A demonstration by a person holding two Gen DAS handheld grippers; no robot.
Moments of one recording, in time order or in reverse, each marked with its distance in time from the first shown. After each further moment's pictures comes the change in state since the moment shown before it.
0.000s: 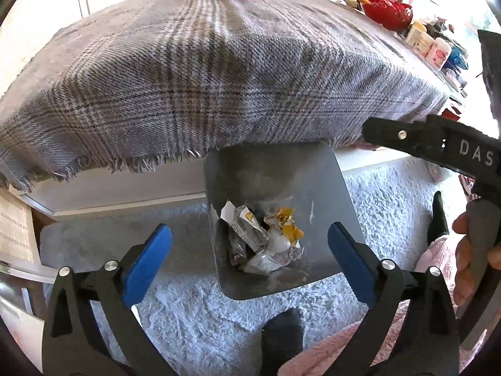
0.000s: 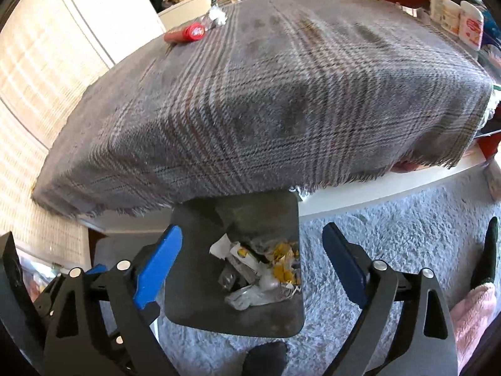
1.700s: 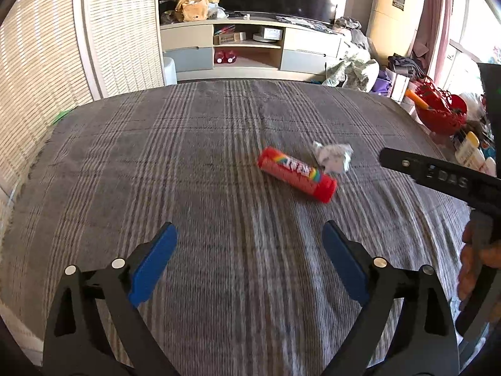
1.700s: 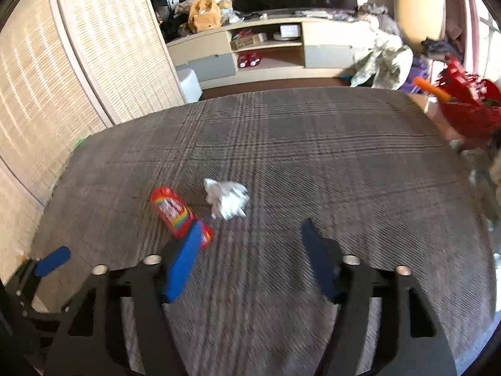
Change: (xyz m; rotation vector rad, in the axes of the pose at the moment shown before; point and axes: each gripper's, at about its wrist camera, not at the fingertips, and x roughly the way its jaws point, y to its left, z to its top) left arm 0.016 0.061 0.281 -0.055 -0.210 0.094; right arm 0.065 0.060 0.283 -0.131 -0.105 0.014
